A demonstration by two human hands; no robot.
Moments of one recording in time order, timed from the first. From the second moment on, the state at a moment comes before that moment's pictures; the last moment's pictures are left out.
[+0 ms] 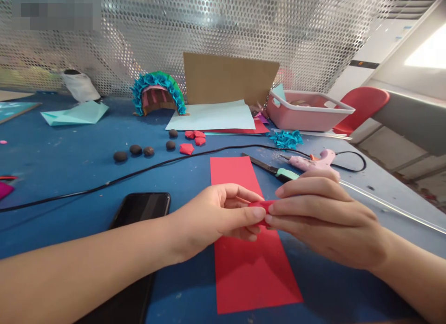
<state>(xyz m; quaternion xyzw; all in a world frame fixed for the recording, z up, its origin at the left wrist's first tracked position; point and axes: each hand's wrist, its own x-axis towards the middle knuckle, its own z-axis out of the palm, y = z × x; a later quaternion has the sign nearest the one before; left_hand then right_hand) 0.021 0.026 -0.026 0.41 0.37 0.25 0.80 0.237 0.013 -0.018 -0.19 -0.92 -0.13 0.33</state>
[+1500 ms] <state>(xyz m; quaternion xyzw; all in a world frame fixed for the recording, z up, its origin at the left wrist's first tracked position) 0.017 0.014 -0.021 0.57 0.38 0.33 0.66 0.214 0.004 -0.023 -0.33 -0.87 0.02 0.37</state>
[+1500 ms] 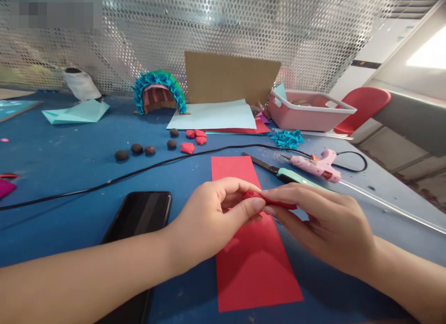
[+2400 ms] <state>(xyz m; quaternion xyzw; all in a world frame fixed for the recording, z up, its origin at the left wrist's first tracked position) 0.016 0.017 -0.022 0.61 0.39 0.32 0.61 0.219 0.013 -0.028 -0.36 -0.82 0.21 0.38</state>
